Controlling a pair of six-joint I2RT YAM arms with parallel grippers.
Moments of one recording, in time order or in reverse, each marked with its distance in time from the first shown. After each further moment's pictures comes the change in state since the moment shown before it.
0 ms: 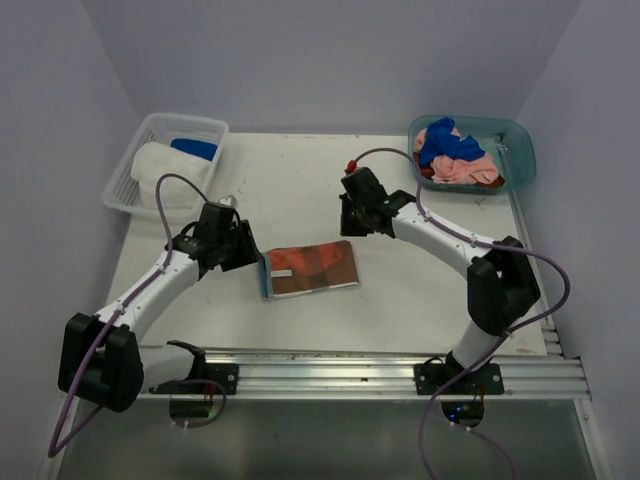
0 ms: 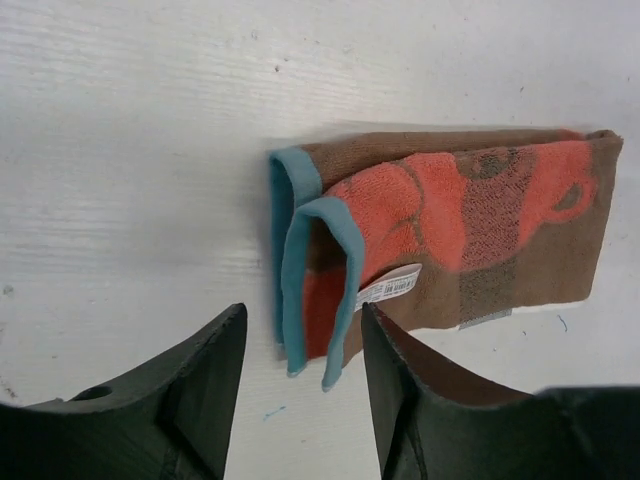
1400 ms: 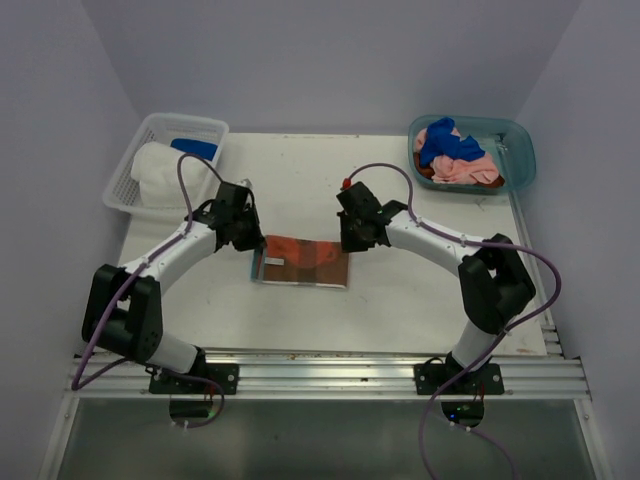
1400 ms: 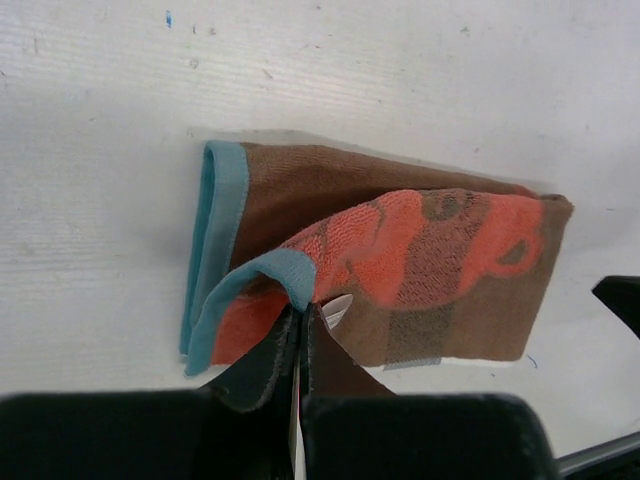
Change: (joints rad) left arm -0.017 0.243 0.180 0.062 0.046 0.017; right arm 0.026 0.032 -0.080 -0.016 -0.002 -0.031
